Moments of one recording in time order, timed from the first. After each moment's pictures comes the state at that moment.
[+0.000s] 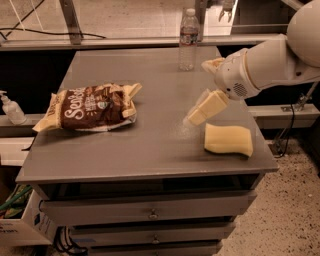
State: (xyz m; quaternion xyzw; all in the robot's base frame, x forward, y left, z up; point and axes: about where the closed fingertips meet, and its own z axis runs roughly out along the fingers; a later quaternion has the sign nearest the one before) arm 0.561 -0.092 0.908 -0.55 0.72 0.15 0.40
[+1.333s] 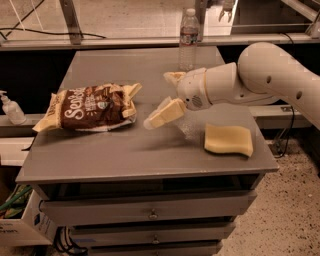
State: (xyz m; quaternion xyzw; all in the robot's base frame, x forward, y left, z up) arm 0.588 0.003 0.874 -0.53 0.66 0.28 0.45
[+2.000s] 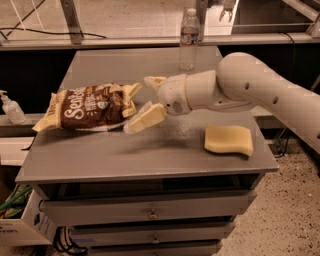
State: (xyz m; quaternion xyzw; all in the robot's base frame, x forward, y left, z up) arm 0.578 0.054 0.869 -0.53 0.63 0.33 0.46
